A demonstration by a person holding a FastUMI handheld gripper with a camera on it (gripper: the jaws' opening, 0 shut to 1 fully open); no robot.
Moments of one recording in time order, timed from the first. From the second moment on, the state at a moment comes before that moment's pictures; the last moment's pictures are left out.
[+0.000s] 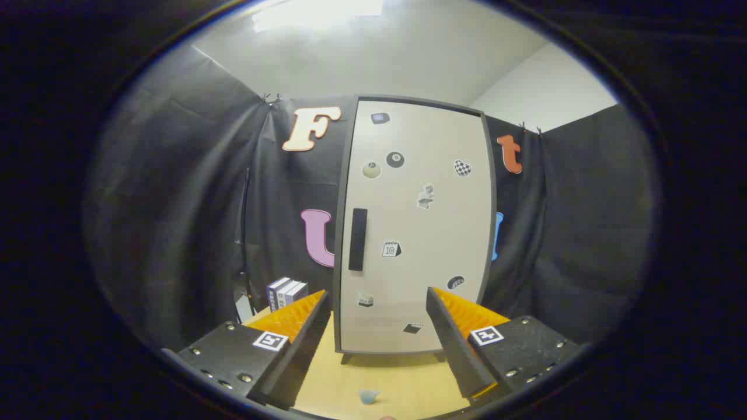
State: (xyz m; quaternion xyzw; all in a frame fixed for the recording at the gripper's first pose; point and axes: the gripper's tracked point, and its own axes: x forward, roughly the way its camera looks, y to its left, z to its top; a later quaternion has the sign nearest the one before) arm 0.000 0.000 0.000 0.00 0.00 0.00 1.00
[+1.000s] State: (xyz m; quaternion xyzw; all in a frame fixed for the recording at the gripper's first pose) arm -0.006 -0.011 0.009 0.02 0.01 -0.02 1.00
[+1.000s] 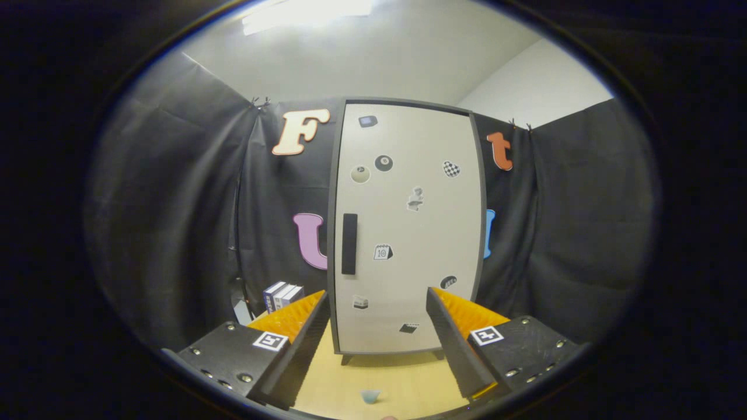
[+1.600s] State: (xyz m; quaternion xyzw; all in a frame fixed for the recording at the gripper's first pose) arm 0.031 0.006 0.005 0.02 0.01 0.00 1.00
